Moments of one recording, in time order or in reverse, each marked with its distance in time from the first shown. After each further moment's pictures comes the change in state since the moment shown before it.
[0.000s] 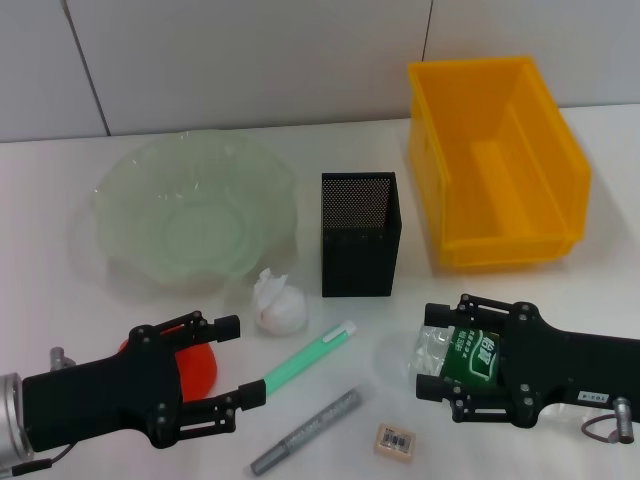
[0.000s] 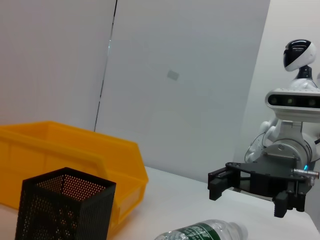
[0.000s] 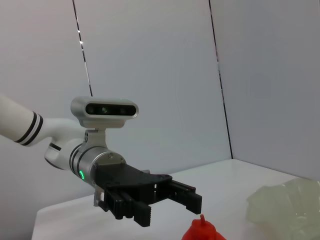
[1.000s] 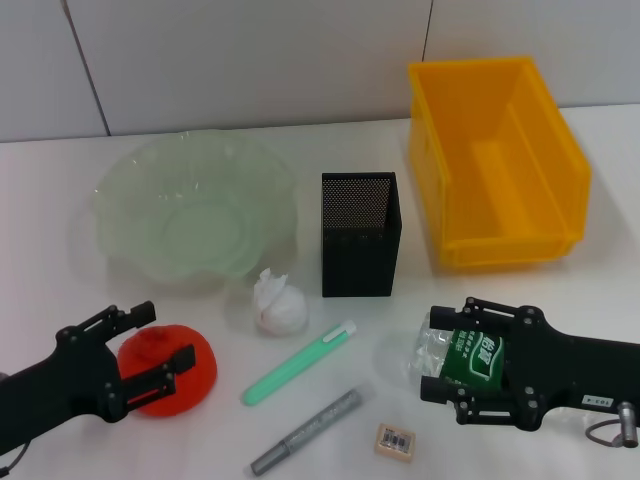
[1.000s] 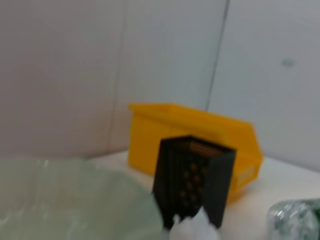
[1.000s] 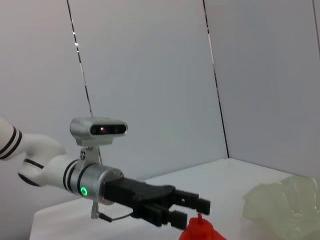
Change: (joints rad) left arm 0.086 -0.004 -0.149 -0.048 -0.013 -0.199 0.091; right arm -0.012 0.001 0.007 -0.001 0.000 -0.001 0.002
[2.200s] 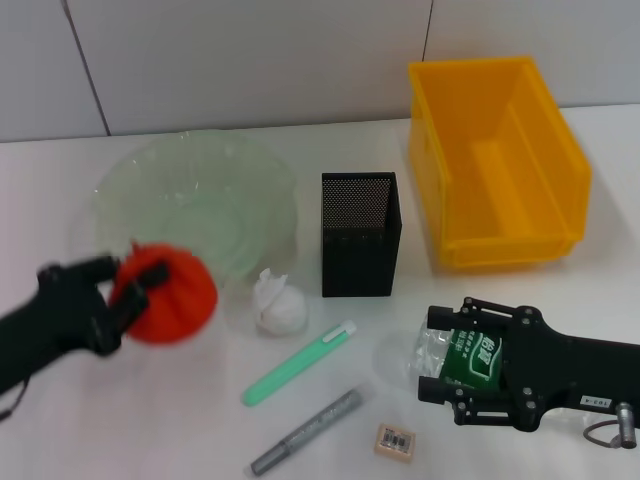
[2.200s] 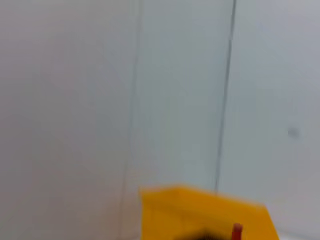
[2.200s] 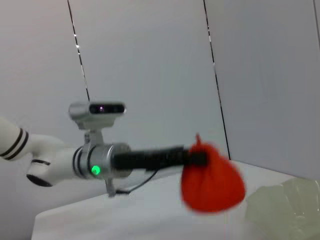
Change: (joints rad) left arm -0.043 -0.001 -0.008 -0.018 -0.206 0.097 0.059; right arm -0.002 0.004 0.000 0.001 0.003 -0.004 0.000
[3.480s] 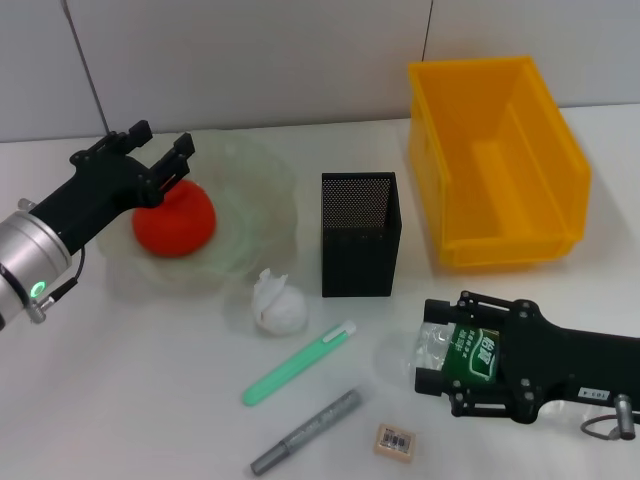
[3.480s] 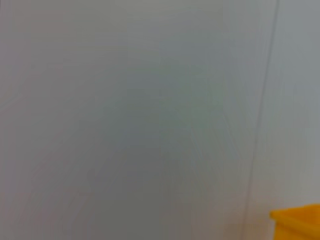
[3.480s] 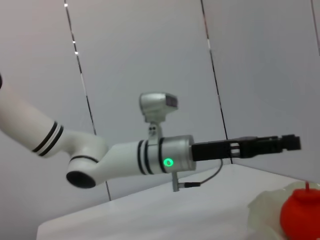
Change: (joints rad) left arm -0.265 -0.009 -0.003 -0.220 -0.273 -0.473 0.133; right arm 0.006 0.005 0.001 0.017 0.008 -0.006 0.048
